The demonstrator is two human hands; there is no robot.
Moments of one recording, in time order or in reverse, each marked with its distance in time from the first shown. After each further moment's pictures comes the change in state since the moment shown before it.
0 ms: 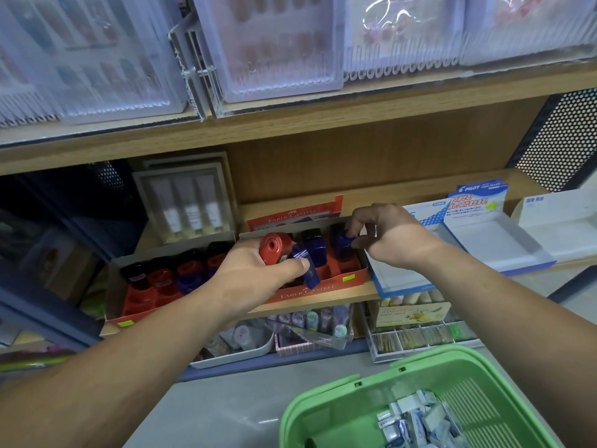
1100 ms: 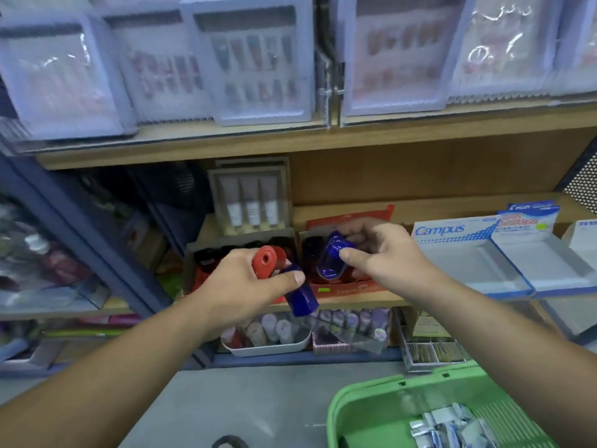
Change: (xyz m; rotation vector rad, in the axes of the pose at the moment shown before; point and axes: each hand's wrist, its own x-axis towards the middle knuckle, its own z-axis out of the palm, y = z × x) left_hand -0.055 -0.039 -0.084 0.028 0.086 0.027; right_hand -0.033 -0.104 0.051 0.706 0.028 -0.002
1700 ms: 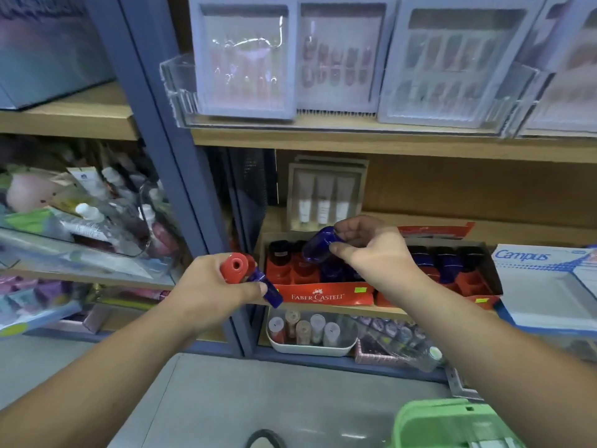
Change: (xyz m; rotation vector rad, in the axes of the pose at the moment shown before) left_hand -0.034 -0.092 -0.122 -0.086 0.204 -0.158; right_hand 0.044 -0.042 0.140 -0.066 0.055 0.008
